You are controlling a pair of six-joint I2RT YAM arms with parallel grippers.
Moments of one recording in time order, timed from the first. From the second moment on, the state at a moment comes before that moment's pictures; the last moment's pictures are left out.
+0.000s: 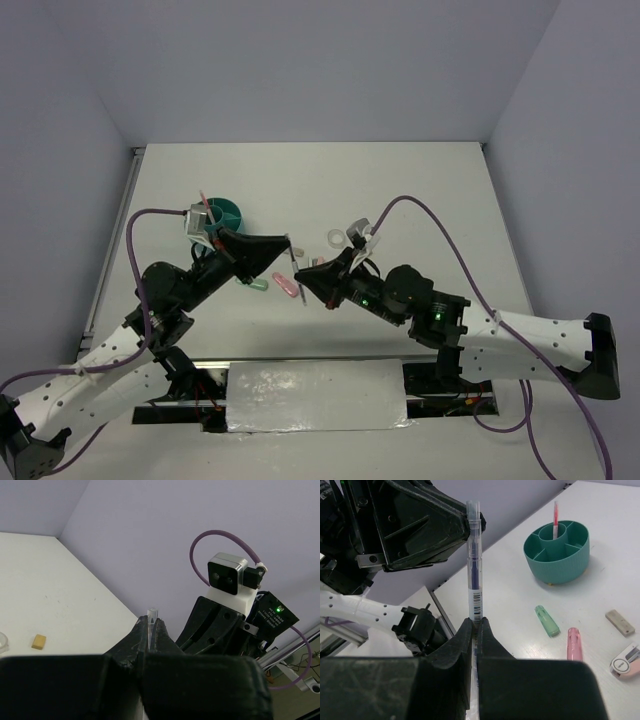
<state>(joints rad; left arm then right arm) -0.74 0.65 0.56 0.42 0.16 -0.77 1.24 0.90 0.71 0.23 0.25 0.43</state>
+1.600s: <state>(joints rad) -0.74 0.66 0.66 0.22 0.28 -0.68 1.24 1.00 0.90 0.17 0.17 0.33</state>
